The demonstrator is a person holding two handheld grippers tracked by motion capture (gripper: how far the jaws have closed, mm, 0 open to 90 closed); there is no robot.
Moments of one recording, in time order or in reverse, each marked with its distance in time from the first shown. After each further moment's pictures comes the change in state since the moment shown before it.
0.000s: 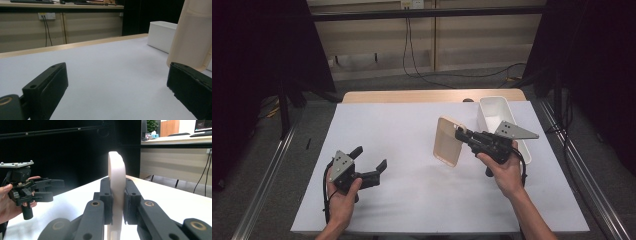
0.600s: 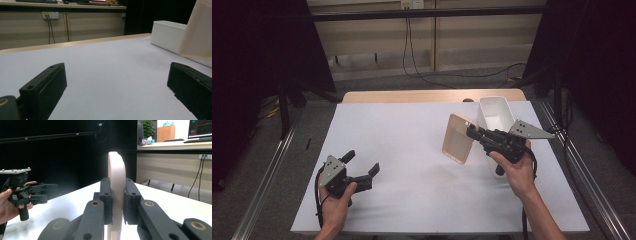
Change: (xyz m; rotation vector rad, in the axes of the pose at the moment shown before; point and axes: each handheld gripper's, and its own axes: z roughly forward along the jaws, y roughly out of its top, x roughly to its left) left arm 0.010 -0.009 -0.015 0.000 0.018 -0.005; right arm -0.013 0.009 -0.024 -0.035 -0.012 -0.010
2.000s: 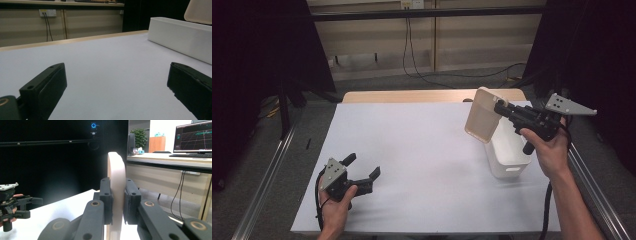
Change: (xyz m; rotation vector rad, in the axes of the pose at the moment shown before) left arm -0.004 -0.002 -0.003 0.016 -0.015 0.011; right arm -0.042 0.064 -0.038 -0.028 -0.043 -0.072
